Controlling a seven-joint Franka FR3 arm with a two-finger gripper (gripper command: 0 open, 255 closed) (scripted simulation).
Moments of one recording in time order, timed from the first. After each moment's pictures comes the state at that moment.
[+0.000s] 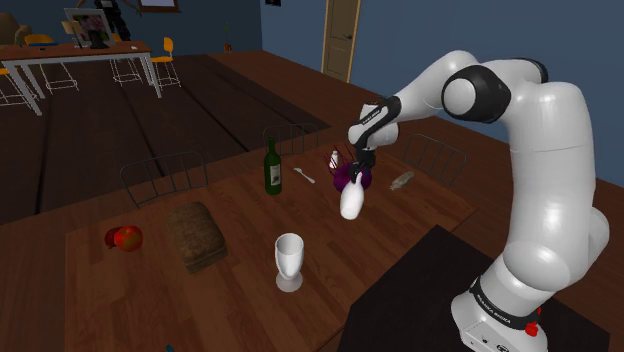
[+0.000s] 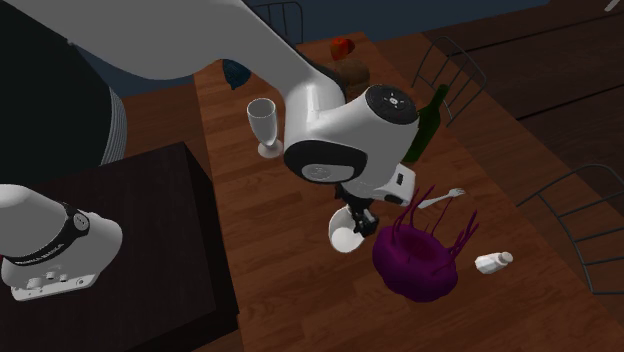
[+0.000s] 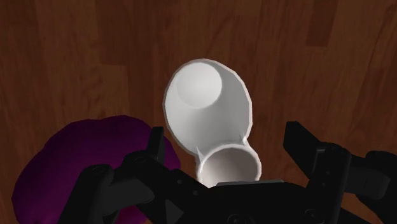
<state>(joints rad) -0.14 0.56 -0.16 -1.91 0.13 2.42 -0.40</state>
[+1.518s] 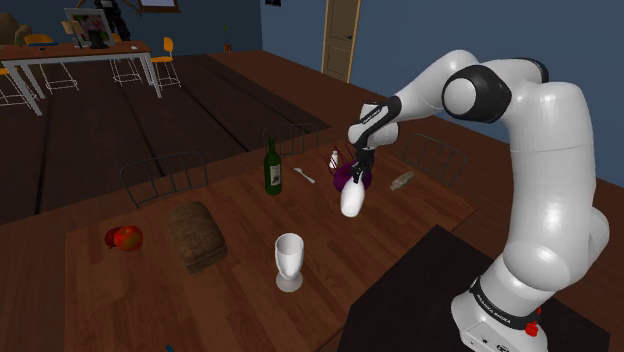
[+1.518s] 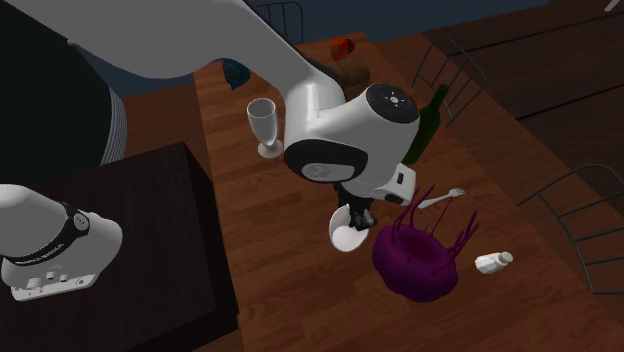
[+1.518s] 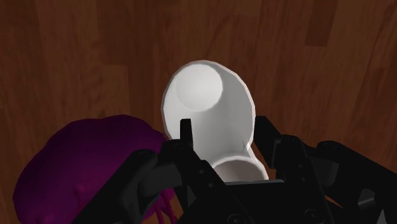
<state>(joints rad) -0.14 0.56 -0.16 -1.91 0.13 2.42 -0.40</state>
